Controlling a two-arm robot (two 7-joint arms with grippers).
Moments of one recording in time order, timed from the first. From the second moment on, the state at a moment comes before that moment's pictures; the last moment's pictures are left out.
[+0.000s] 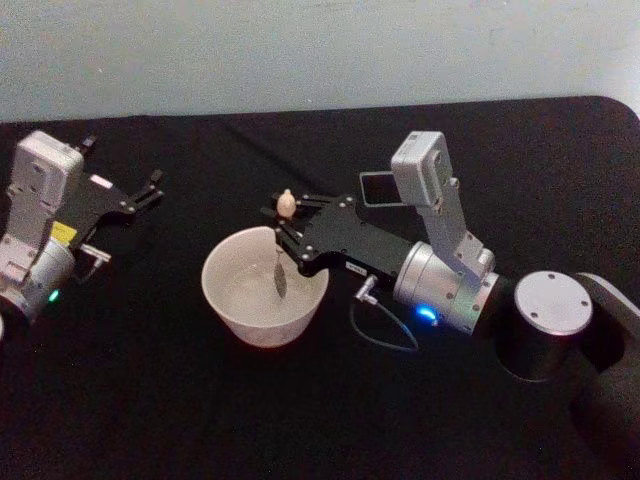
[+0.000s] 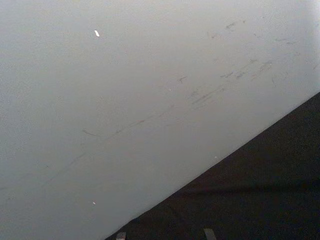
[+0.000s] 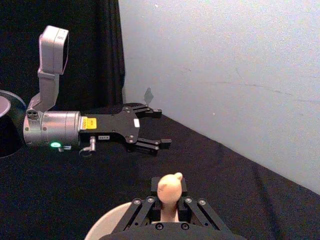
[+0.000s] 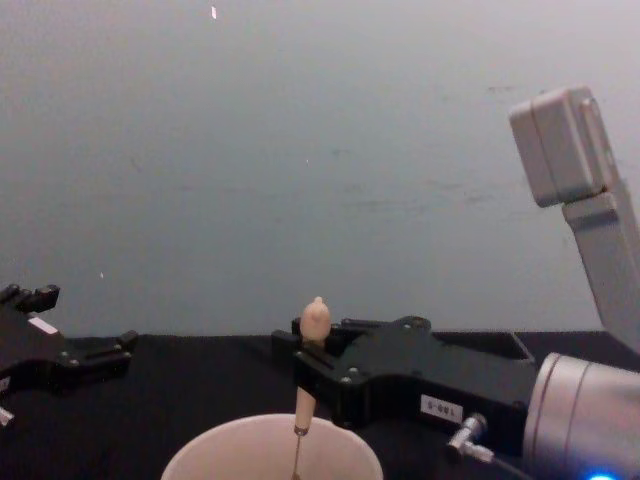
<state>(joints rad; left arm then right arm) -0.20 0.60 0.45 -1.41 -0.25 -0.12 0.03 0.24 0.31 -0.54 -1.48 0.33 -0.04 0.49</state>
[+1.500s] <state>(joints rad) -0.20 0.60 0.45 -1.41 -0.25 -0.12 0.03 0.27 0.39 -0.49 -1.68 0.41 -0.02 0.51</state>
